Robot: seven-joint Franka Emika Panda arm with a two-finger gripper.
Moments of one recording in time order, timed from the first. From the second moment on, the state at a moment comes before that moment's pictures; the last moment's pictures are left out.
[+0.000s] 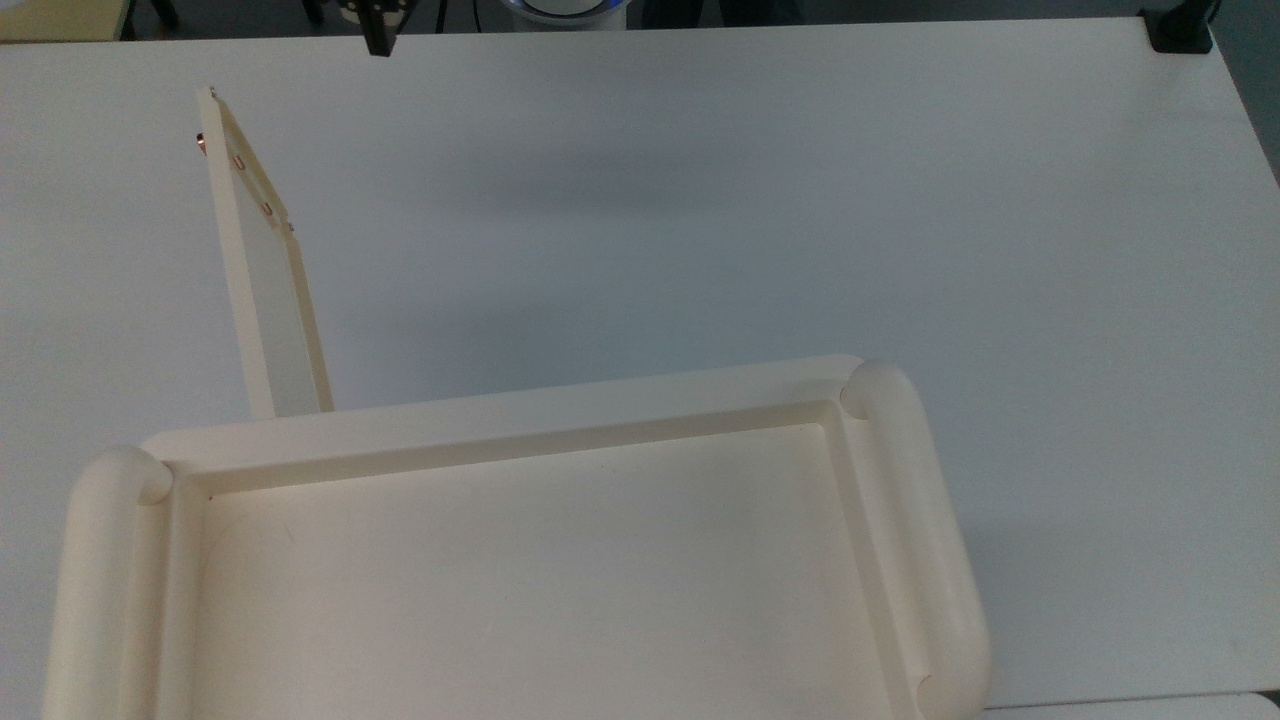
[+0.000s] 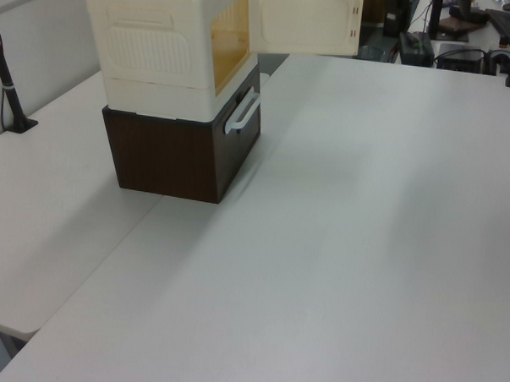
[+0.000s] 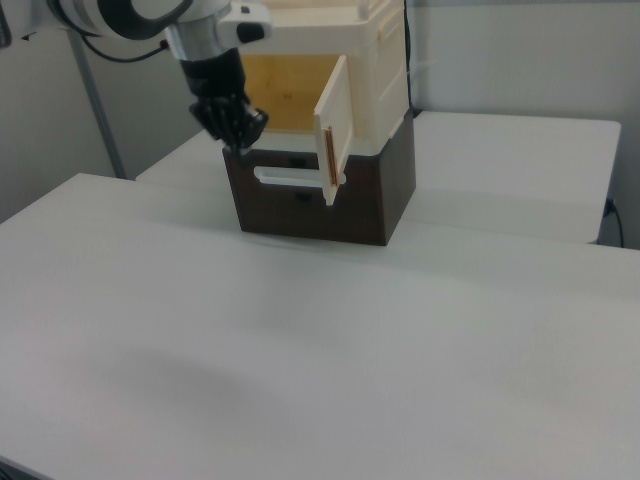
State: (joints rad) arm 0.06 0.04 -0.20 -1.48 0.04 1.67 -0.03
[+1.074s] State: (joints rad) arm 0.05 0.14 -0.32 -1.48 0.10 2.29 0.36
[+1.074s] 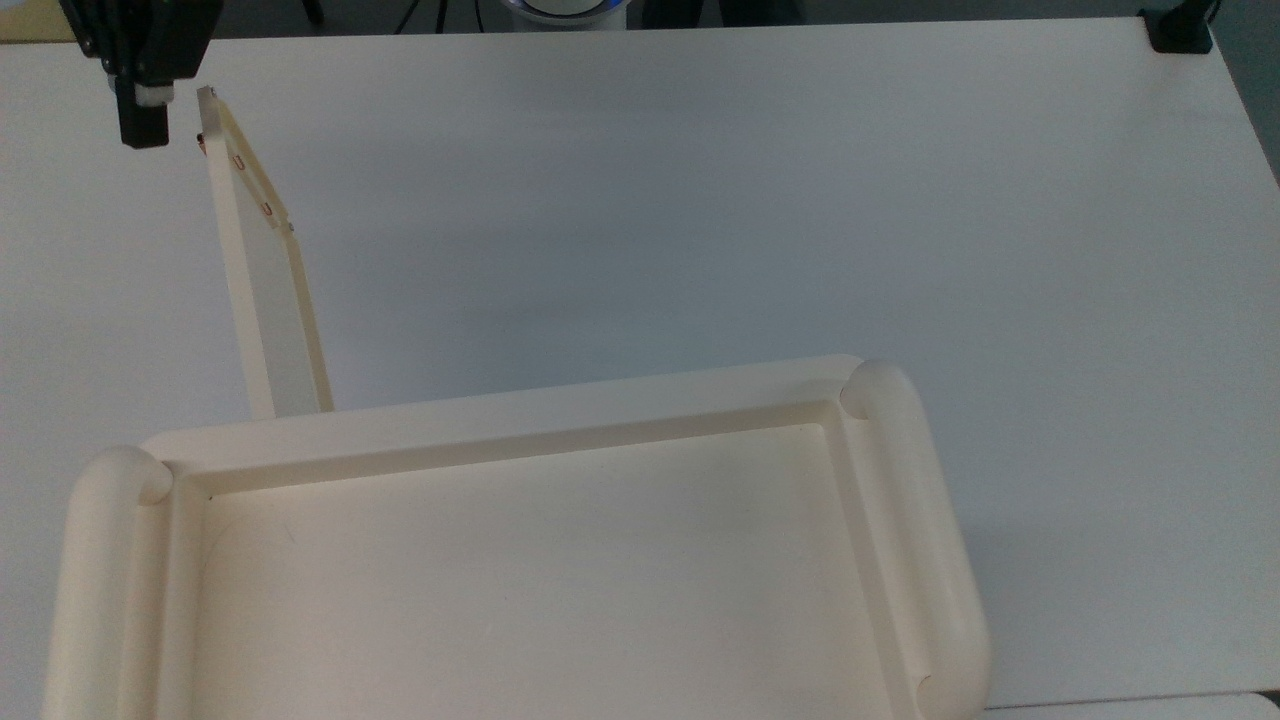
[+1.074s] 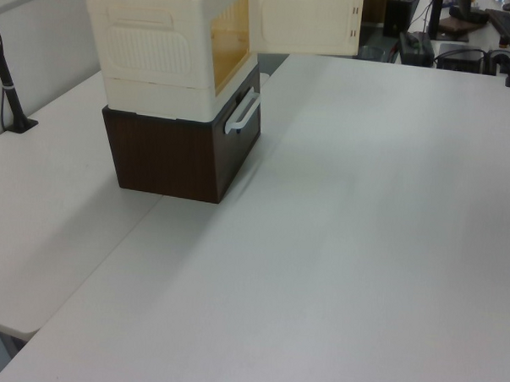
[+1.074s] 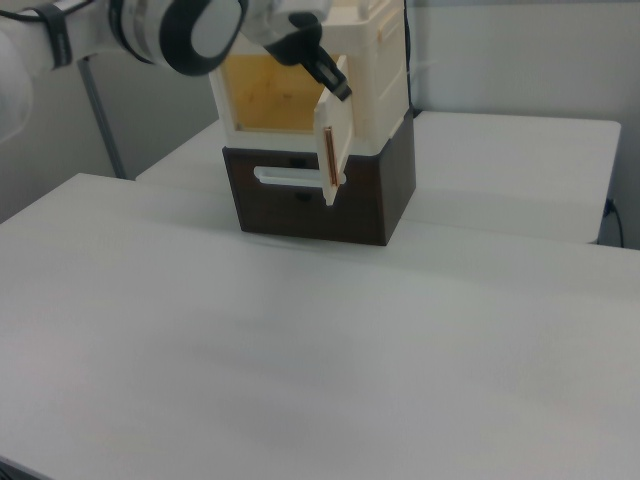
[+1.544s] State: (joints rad) arm 0.06 0.19 -0.34 -1.48 0.11 2.29 0.38
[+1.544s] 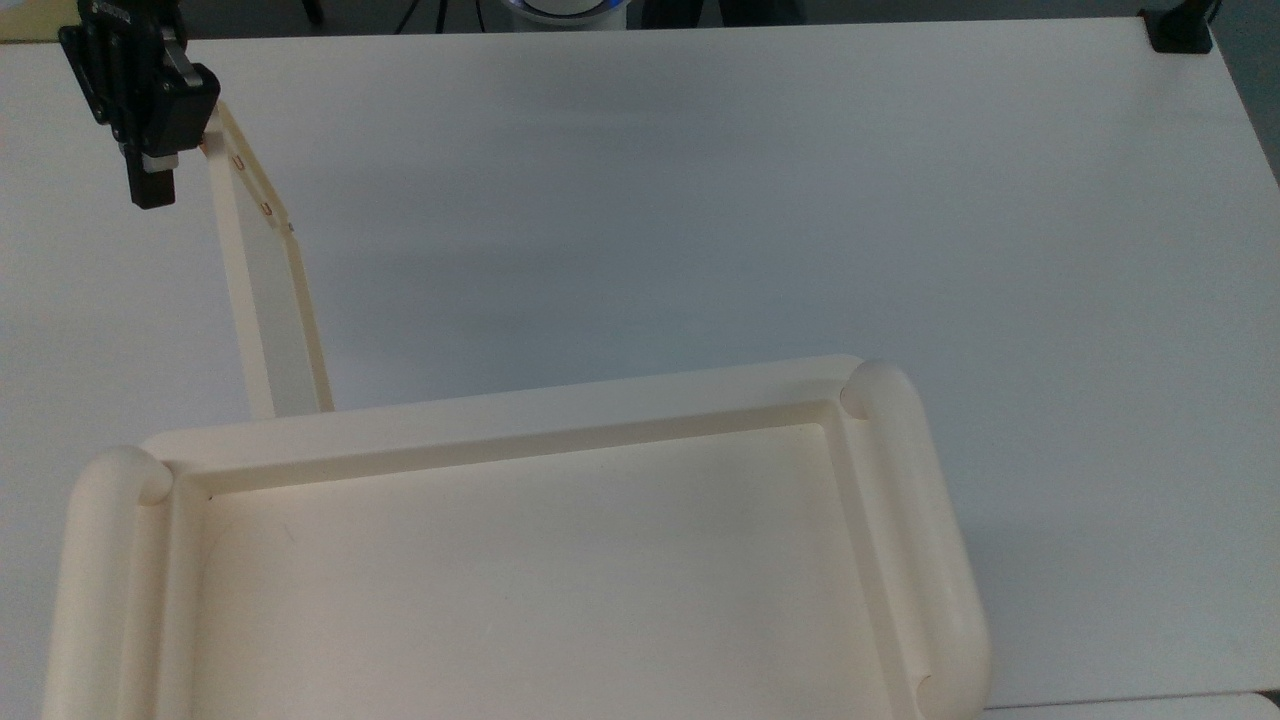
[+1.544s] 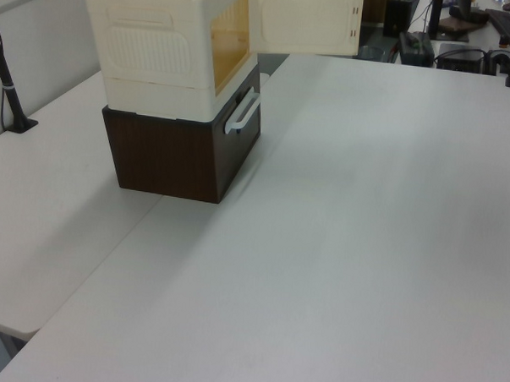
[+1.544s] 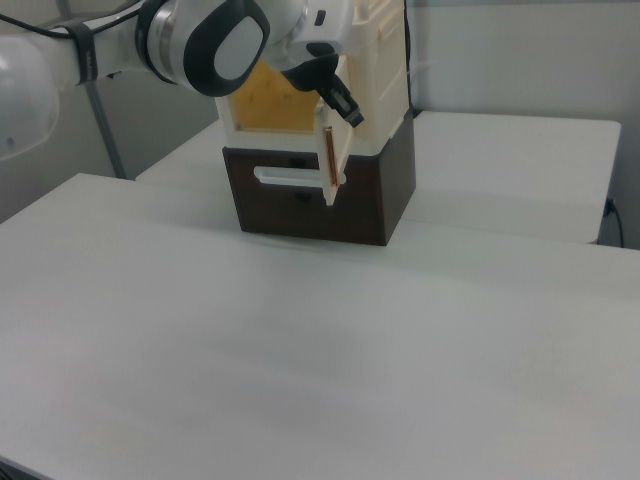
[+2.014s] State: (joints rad) arm 0.13 0.19 -0.31 -1.48 0.25 2.29 0.38
